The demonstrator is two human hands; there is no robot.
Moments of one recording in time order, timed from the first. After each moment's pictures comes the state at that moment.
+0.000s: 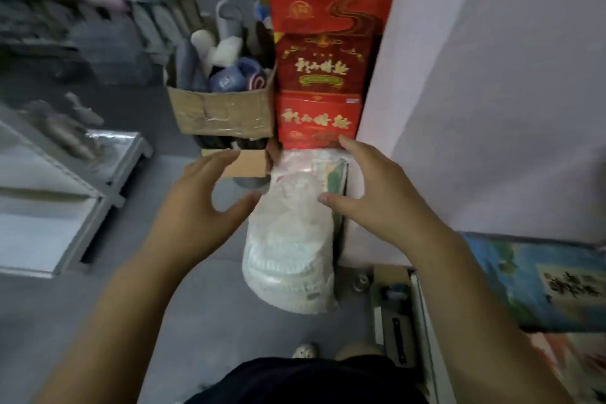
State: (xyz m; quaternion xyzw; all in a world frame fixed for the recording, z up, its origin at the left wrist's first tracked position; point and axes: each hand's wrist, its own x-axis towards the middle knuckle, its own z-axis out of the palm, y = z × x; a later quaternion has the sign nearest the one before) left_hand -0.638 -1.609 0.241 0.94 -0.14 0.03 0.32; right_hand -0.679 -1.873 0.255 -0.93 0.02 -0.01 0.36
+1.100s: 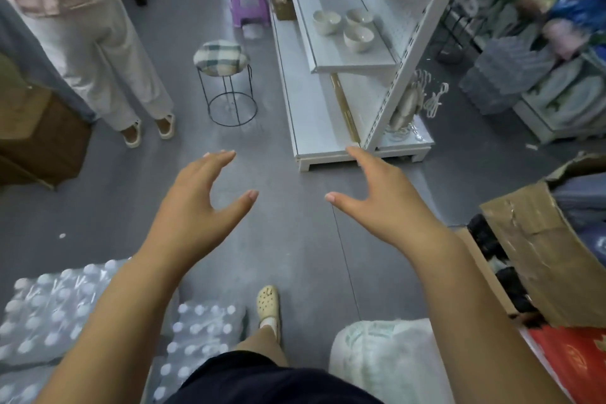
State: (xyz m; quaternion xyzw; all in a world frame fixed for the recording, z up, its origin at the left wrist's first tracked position) left_hand -0.752 -1.313 0.208 0.81 0.48 0.21 0.27; right_hand -0.500 -1.422 0.228 -0.79 -0.53 0.23 0.23
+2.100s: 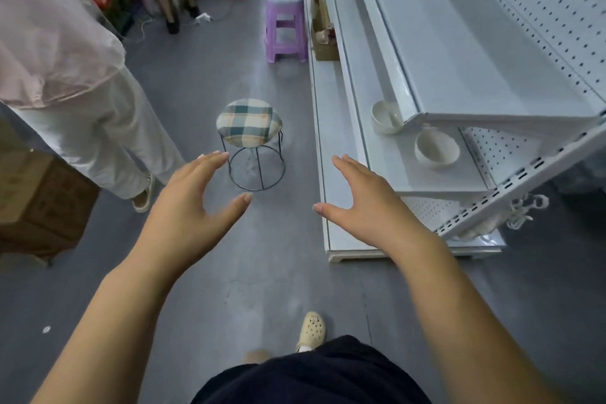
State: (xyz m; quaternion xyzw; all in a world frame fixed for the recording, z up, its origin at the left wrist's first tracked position) left_hand -0.604 -0.815 0.213 0.79 0.53 0.21 0.23; right_hand -0.340 -0.885 0.206 -0.75 -0.58 0.27 0.16
